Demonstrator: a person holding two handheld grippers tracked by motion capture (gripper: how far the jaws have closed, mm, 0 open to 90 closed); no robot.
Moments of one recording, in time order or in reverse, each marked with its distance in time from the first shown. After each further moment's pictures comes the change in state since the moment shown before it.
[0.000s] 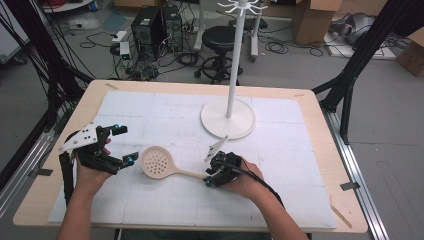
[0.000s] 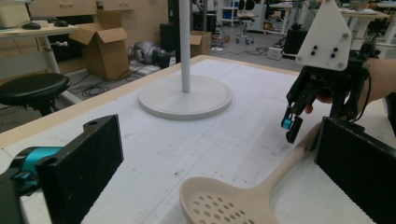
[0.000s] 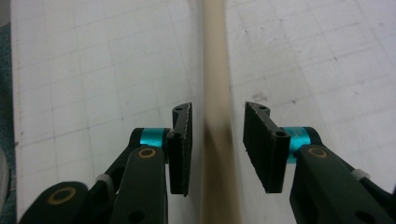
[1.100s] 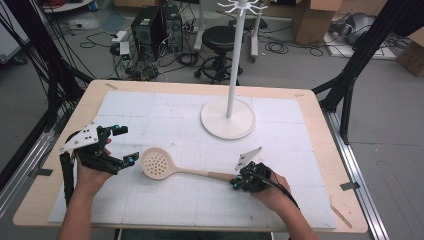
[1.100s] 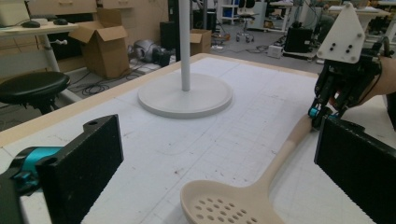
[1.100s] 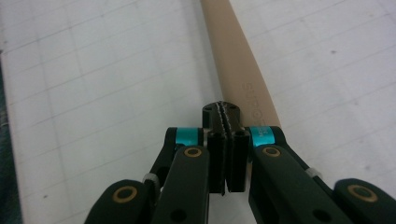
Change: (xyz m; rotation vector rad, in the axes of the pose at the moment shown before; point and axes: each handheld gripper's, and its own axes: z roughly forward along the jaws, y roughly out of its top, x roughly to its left) left arm -0.001 0.000 0.001 0.011 0.002 0.002; right arm -0.001 -0.074 -0.031 -0.021 -0.063 0.098
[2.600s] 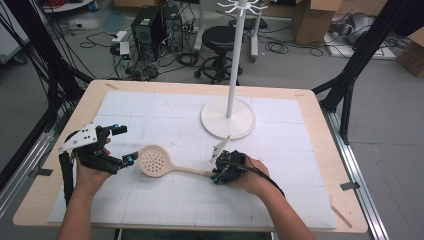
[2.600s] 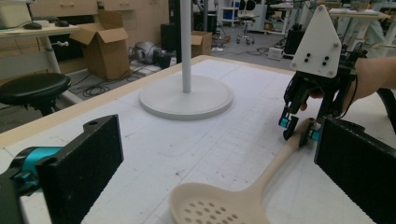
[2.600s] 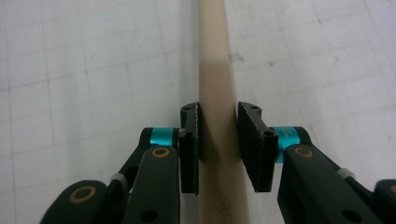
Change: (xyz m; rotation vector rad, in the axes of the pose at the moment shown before) left arm 0.001 0.000 -0.002 -0.010 0.002 -0.004; right arm -0.005 0.065 0.036 0.094 0.044 -0.175
